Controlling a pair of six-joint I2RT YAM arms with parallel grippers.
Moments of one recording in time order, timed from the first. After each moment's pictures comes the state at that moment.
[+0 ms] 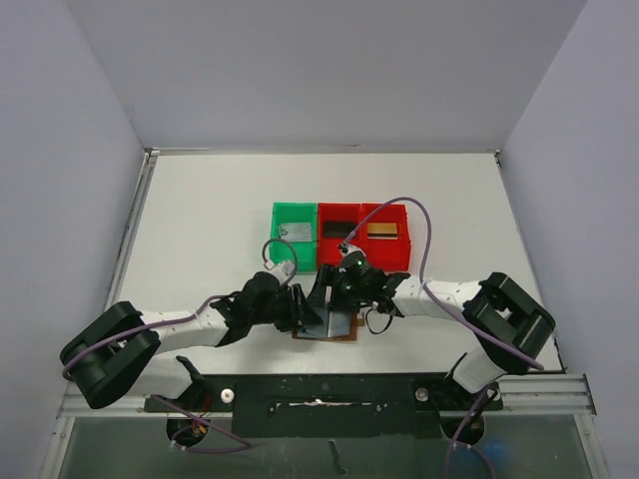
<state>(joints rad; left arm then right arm) -0.83 1.33 0.38 0.31 0.26 -1.02 0.84 1.56 0.70 0.06 -0.14 0.89</state>
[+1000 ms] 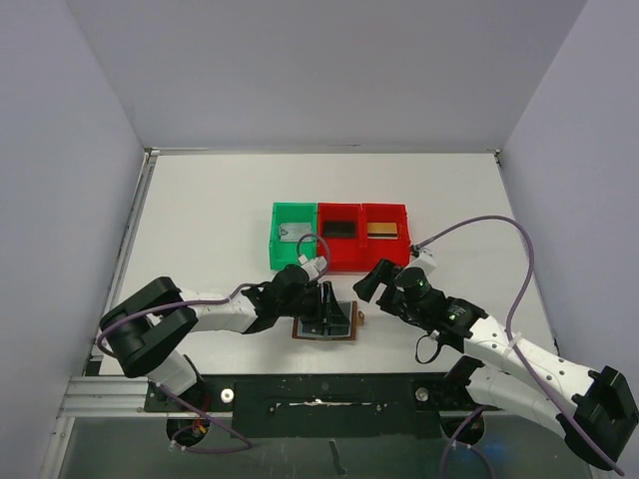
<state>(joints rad) -0.92 1.56 0.58 0.36 0.32 -1.01 0.78 0.89 0.51 -0.30 0.23 1.02</state>
